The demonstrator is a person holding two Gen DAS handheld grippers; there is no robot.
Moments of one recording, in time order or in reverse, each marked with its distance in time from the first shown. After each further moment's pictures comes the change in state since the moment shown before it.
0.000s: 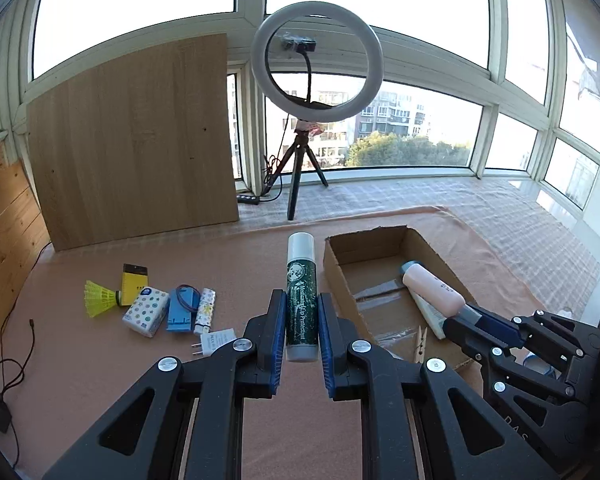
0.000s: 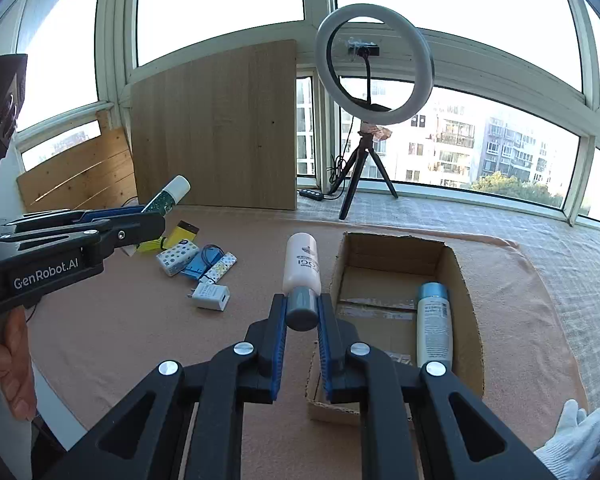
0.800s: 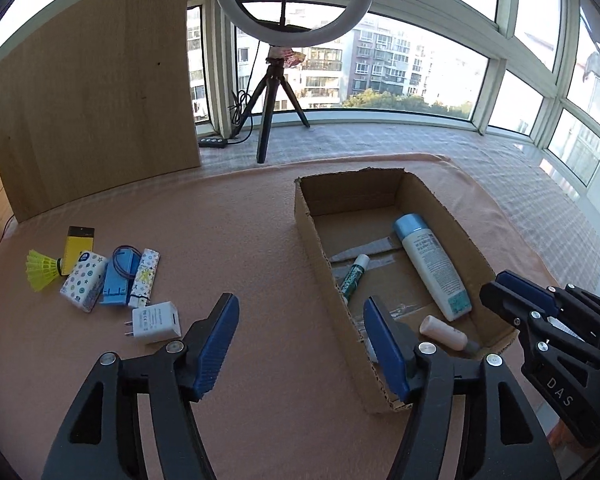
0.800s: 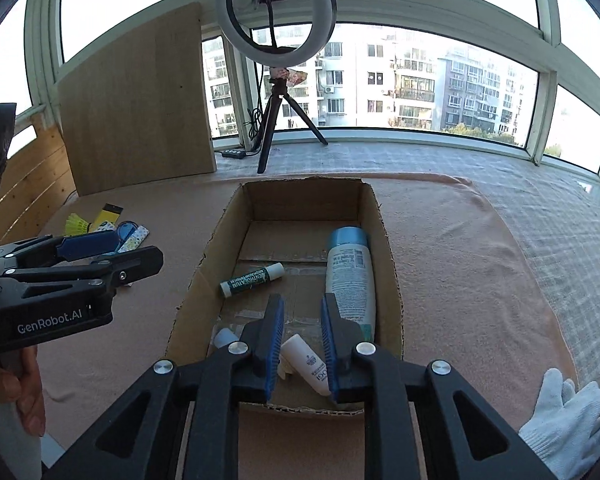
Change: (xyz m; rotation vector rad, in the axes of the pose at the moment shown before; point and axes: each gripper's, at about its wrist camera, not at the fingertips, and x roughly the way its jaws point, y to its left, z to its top) left arm 0.096 -0.018 -0.028 -0.023 0.174 -0.019; right arm 0.041 -0.066 -0.014 0.111 0.134 -0.094
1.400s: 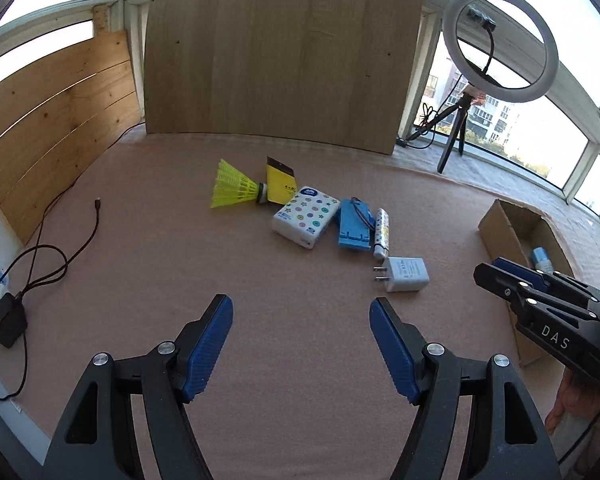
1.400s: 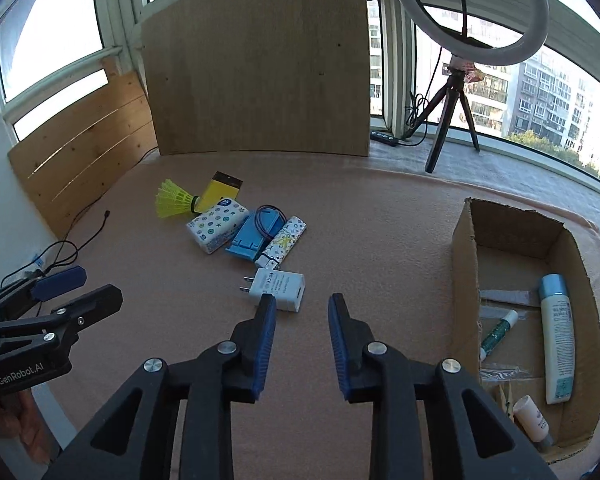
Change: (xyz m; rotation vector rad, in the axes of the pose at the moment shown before) left arm -0.080 0.240 -0.090 -0.325 -0.017 0.210; right arm 0.078 0.204 0.022 -0.168 0.129 0.237
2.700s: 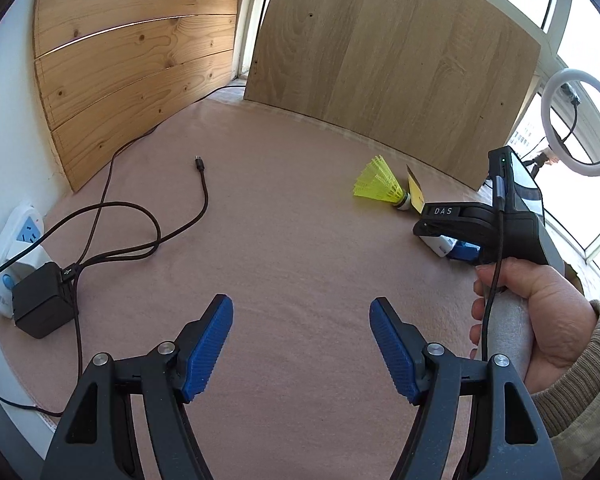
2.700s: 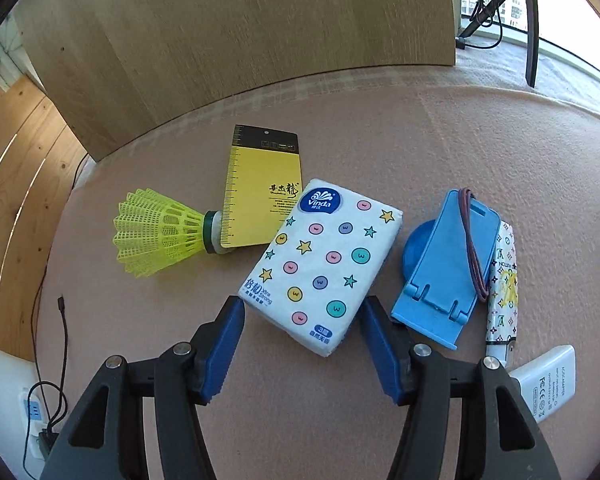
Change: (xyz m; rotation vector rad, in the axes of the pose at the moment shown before) left arm 0.004 0.172 -0.005 -0.207 0.021 0.022; right arm 0.201 0.102 0.080 0.345 0.265 -0.151
